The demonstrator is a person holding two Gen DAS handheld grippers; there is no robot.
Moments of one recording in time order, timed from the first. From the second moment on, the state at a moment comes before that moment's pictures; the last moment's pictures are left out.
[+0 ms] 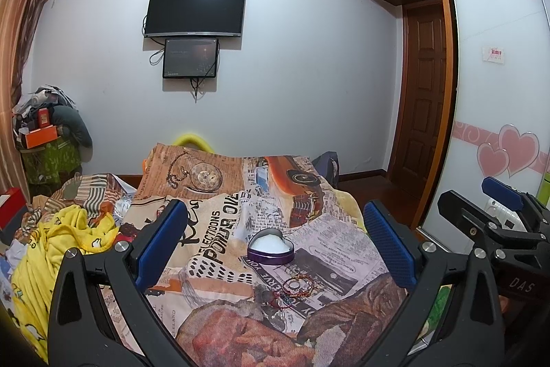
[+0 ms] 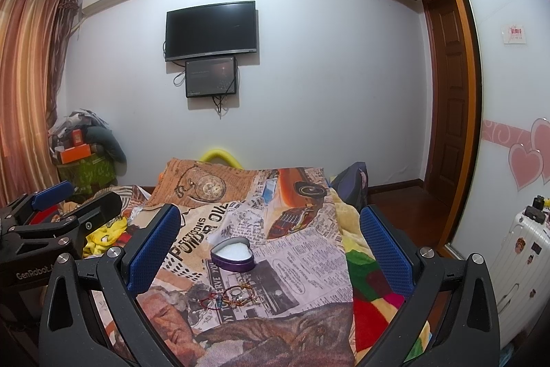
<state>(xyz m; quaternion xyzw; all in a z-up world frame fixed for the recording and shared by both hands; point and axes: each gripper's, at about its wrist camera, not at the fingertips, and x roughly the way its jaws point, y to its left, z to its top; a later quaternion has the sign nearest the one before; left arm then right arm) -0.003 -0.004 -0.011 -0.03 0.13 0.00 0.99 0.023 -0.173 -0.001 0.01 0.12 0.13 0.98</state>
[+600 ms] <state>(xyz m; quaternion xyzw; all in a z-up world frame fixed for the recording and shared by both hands) 0.021 -0.001 -0.015 -0.03 0.16 0.00 0.99 0.040 -0.182 -0.009 0.01 0.14 0.12 0.98</state>
